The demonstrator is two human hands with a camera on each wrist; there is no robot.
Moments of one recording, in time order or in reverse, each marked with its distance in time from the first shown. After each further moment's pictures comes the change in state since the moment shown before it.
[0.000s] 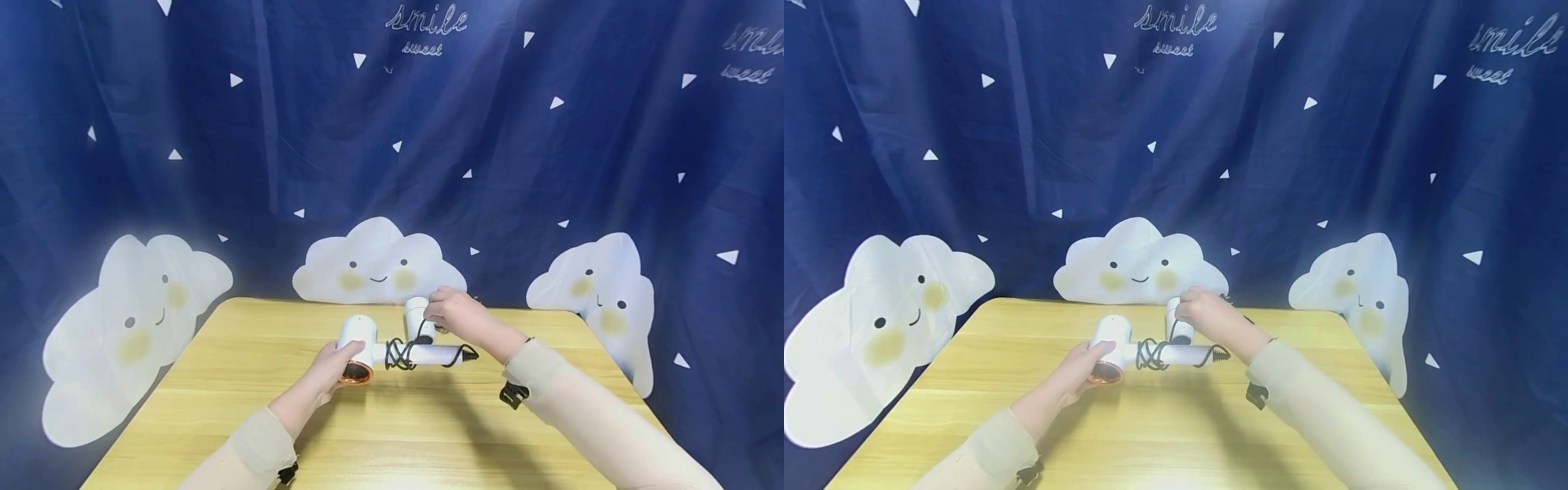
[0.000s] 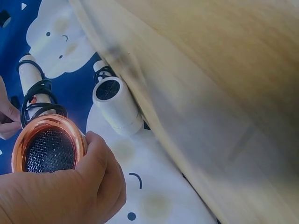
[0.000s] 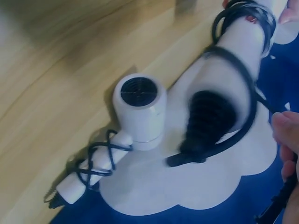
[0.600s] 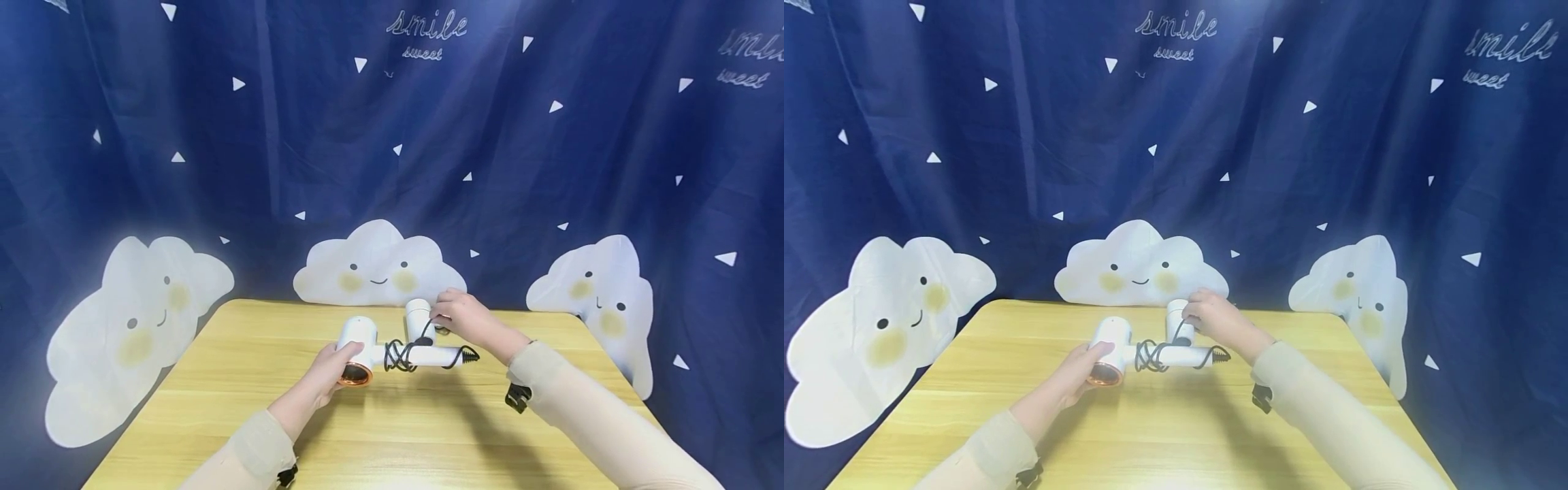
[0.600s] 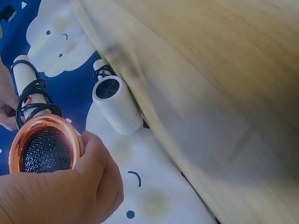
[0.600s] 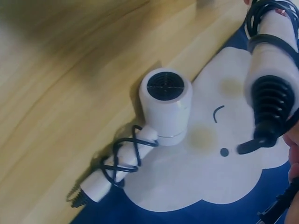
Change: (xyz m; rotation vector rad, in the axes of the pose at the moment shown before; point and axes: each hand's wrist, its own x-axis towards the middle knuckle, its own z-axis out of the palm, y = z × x) left_hand -0.002 -0.001 -0.002 -0.008 -0.001 0.003; right_hand -0.013 0.010 0.010 0.062 0.044 0.090
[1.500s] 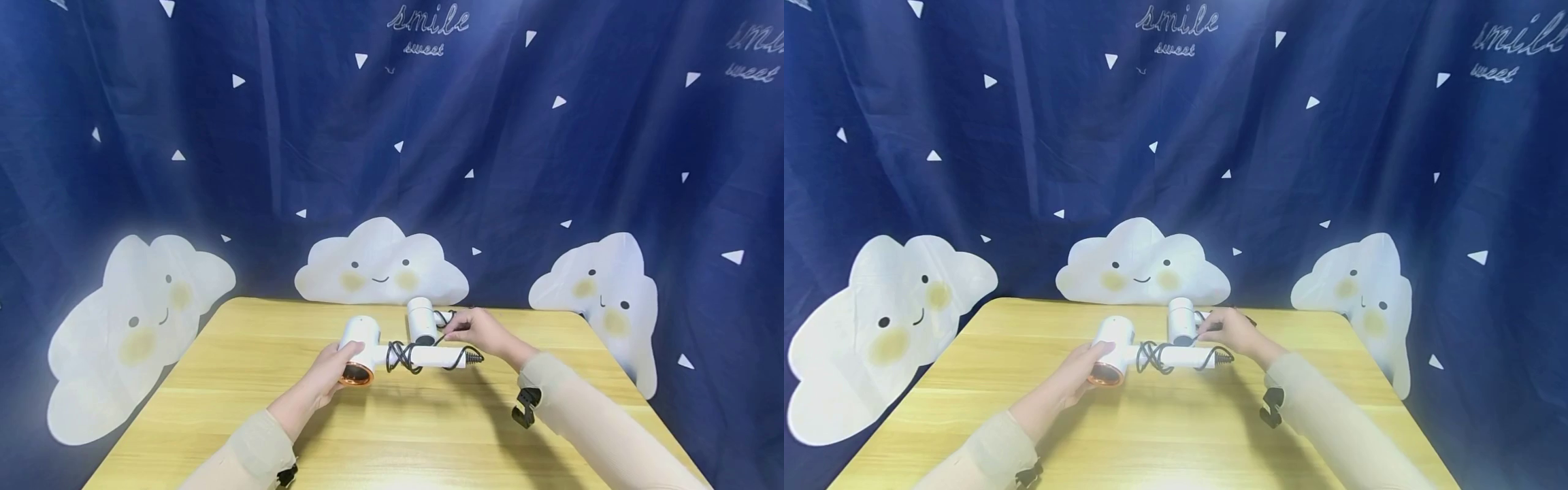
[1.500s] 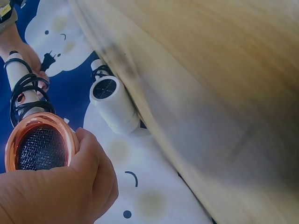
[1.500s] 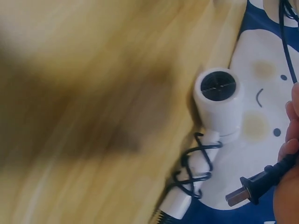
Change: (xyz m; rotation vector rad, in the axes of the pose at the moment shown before) left_hand 0.003 -0.003 -0.001 -0.038 -0.042 0.012; right_hand -0.049 0.029 0.036 0.542 -0.101 0.423
